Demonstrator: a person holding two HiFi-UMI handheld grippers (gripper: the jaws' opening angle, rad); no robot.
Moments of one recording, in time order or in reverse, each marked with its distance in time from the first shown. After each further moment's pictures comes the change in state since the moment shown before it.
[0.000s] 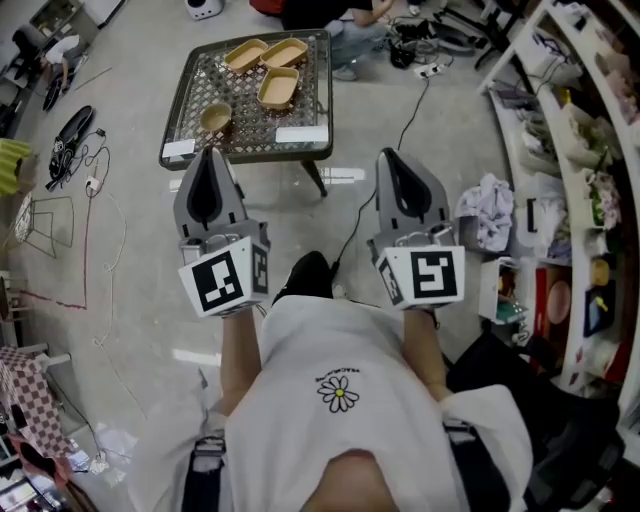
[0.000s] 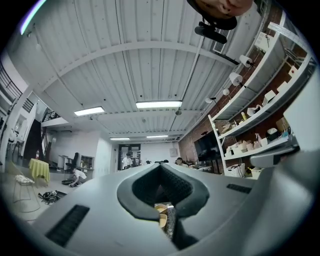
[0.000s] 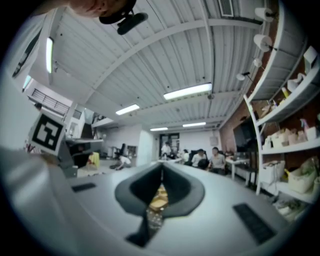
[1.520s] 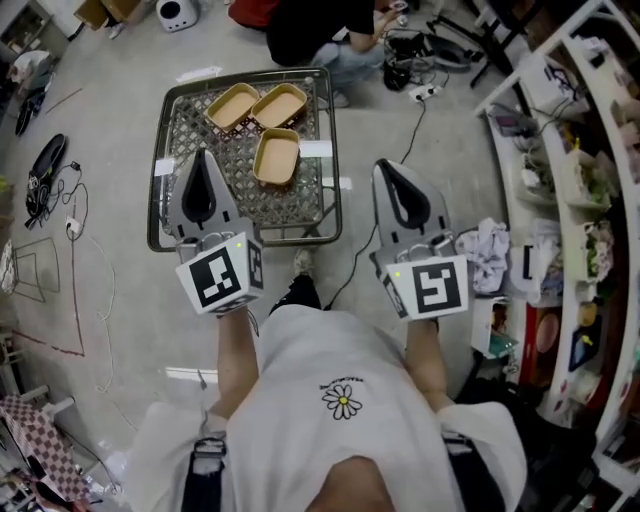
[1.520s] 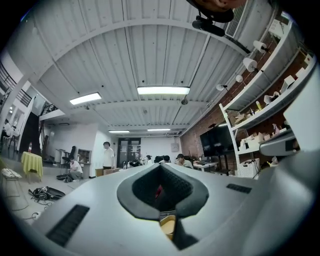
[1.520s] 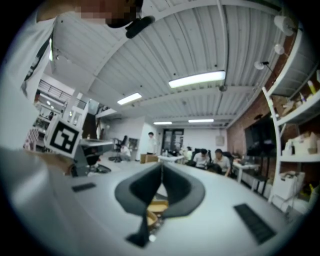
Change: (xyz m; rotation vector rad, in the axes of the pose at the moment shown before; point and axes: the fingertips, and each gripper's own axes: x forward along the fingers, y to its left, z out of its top) left arm 0.283 0.079 -0.092 -0.017 0.064 0.001; right arm 0.270 -0.046 -0.023 -0.084 0.075 0.049
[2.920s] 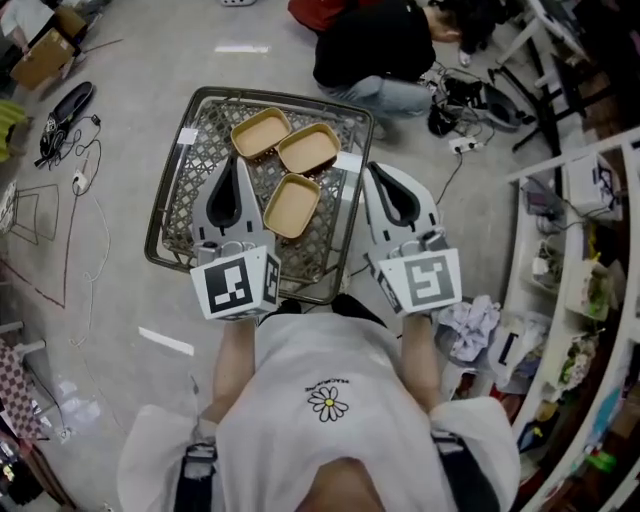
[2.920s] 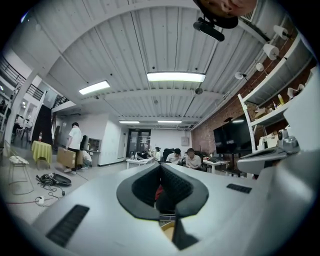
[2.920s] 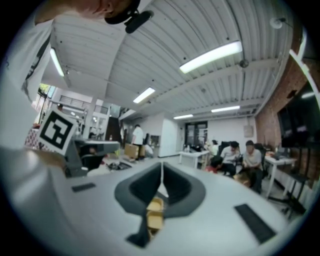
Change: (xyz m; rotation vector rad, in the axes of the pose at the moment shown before) left arm 0.141 0.001 -0.048 -0.074 0.097 0.126; right arm 0.207 -0.044 -0.031 0.018 0.064 0.298
